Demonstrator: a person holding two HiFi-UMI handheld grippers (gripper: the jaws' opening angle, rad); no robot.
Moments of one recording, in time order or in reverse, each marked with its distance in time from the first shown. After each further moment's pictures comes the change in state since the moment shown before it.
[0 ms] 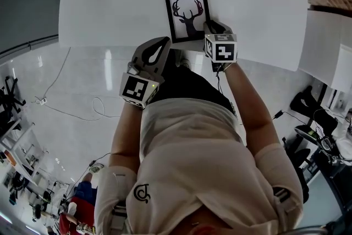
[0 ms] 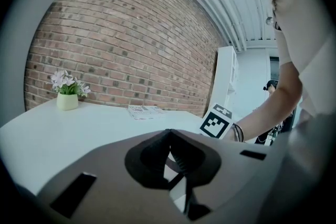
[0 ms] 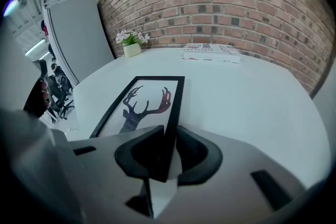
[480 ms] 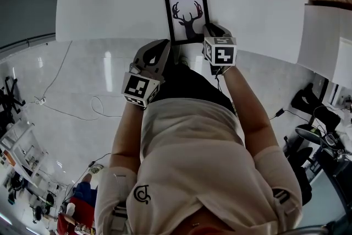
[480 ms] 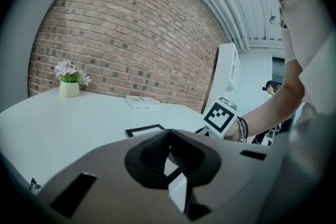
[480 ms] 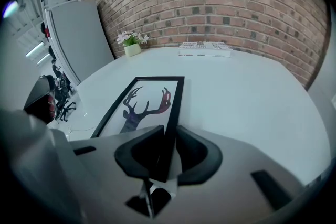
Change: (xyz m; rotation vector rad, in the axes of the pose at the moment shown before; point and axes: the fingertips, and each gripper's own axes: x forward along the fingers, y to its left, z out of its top) left arm -0.015 -0.039 -0.045 -0.041 0.049 0.009; right arm -0.028 -0.002 -0.050 0.035 -0.005 -0.008
